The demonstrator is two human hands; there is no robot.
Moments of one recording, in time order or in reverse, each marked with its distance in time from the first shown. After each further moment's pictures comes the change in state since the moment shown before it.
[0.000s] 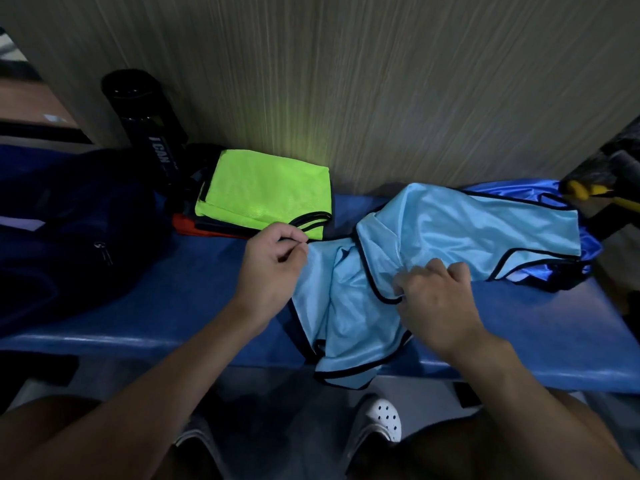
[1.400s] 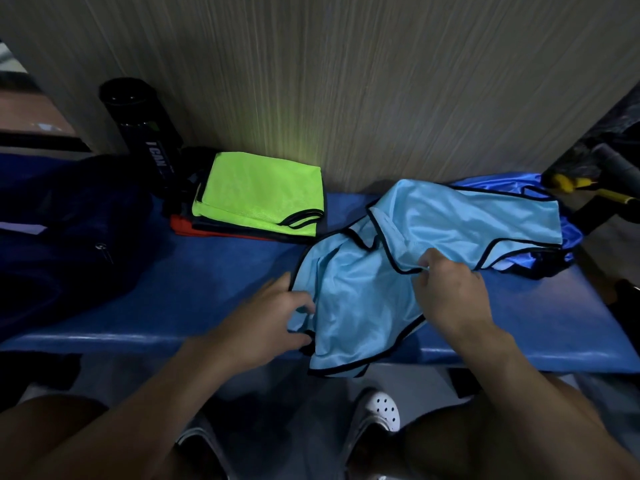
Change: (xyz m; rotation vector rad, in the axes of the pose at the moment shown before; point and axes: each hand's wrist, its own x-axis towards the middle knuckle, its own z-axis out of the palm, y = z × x) left_hand -0.040 -0.010 -0.027 0.862 -0.625 0.158; right_hand -0.011 0.020 -0.004 0.325 0.090 0.331
